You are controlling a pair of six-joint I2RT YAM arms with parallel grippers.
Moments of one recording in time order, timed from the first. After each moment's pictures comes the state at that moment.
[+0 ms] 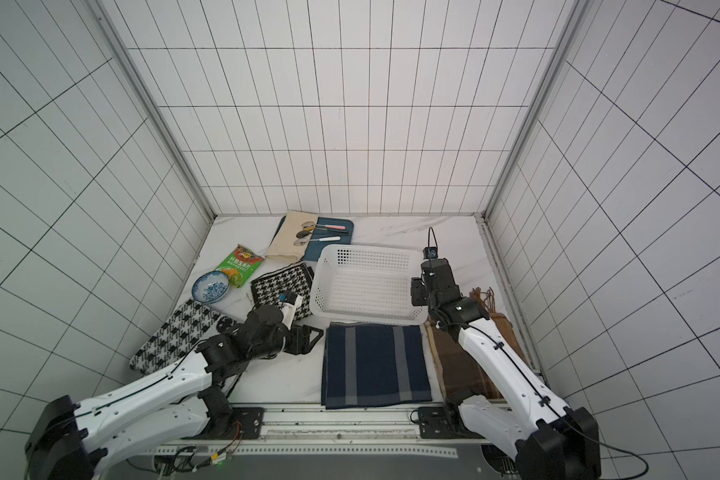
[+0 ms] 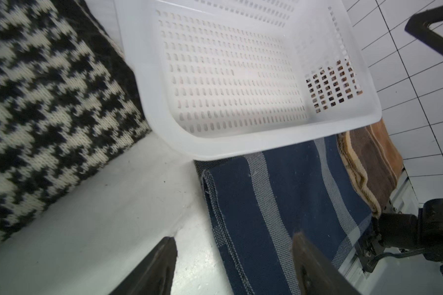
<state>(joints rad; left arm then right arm) -0.82 0.92 0.48 -0.26 0.08 -0.66 0.48 1.03 0.82 -0.50 0.22 0.20</state>
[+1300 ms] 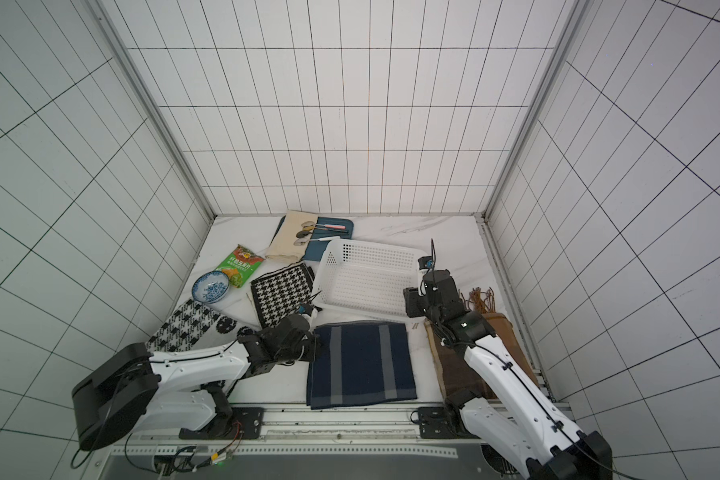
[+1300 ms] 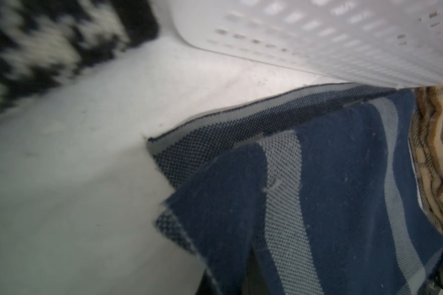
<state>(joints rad) -0.81 1.26 0.42 -0.04 0.05 -0.76 0.55 0.91 0.72 -0.48 0.04 0.26</state>
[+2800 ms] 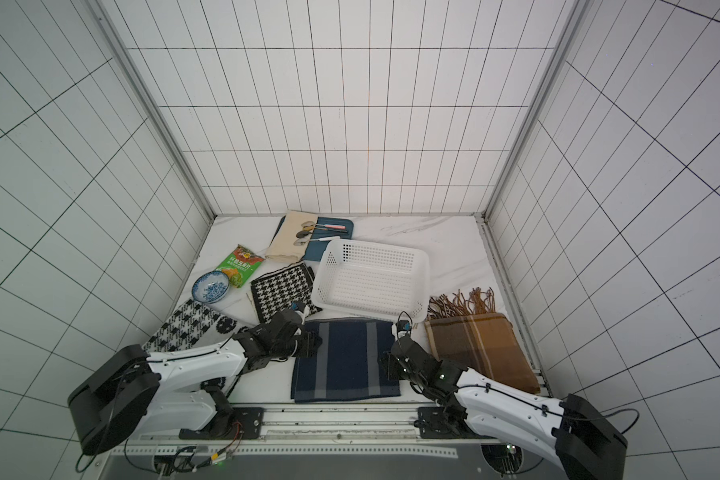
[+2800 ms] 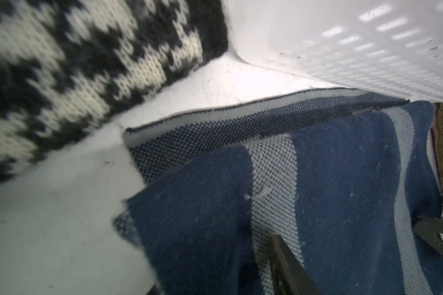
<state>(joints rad) -0.78 1.28 0.42 -0.04 0.07 -0.71 1.06 0.86 0.20 -0.19 0.06 0.84</state>
